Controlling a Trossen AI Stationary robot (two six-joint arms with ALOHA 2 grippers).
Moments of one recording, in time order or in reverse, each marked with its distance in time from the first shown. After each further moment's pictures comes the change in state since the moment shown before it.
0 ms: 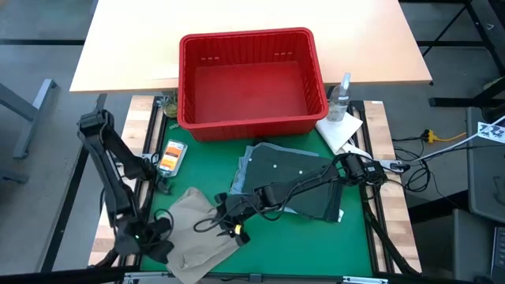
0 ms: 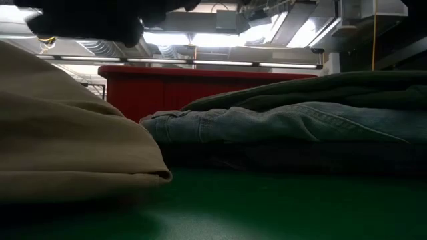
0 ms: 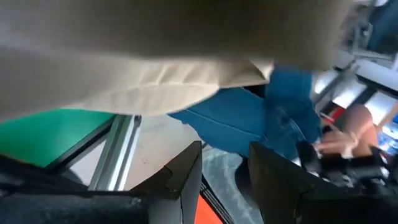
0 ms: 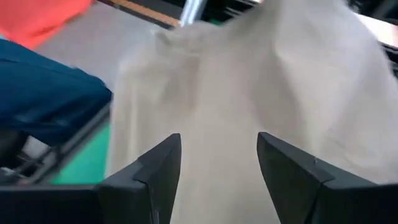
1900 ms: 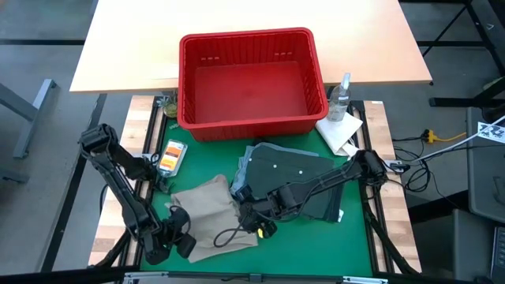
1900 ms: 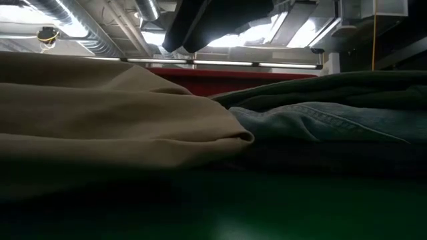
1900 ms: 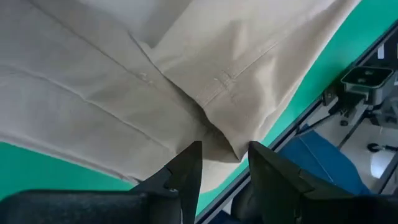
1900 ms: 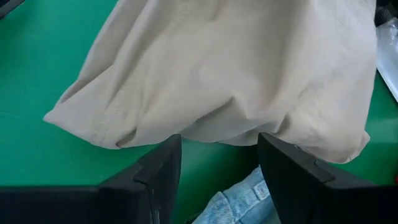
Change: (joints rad) left arm 0.149 0.239 0.134 -0.220 -0.212 0.195; right arm 0.066 -0.174 0.000 -0.608 0.324 -0.232
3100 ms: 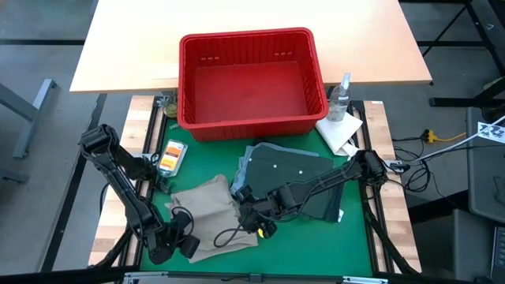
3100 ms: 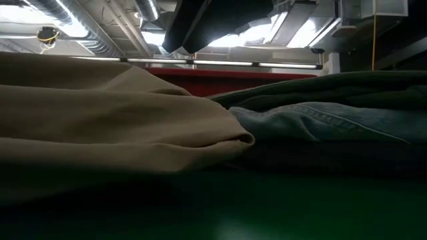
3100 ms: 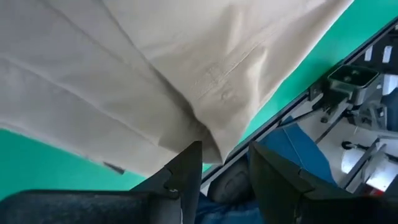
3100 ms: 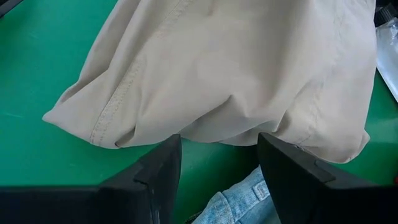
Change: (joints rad) left arm 0.032 0.011 0.000 0.088 0.064 -0.068; right arm 0.002 0.000 0.000 0.000 0.000 -0.002
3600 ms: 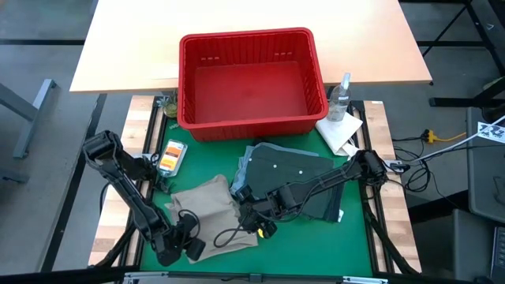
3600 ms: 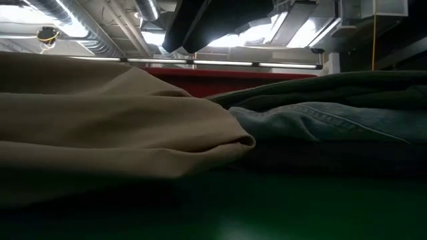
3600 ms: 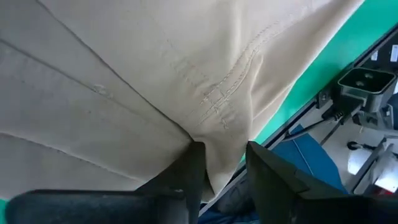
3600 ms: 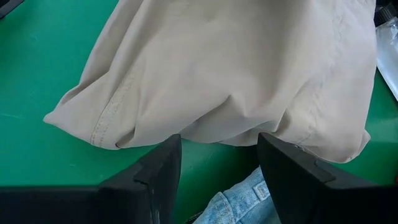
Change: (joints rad) left arm 0.029 0.089 0.000 0.090 0.000 0.057; right arm 0.000 0.000 0.000 0.000 0.000 0.004
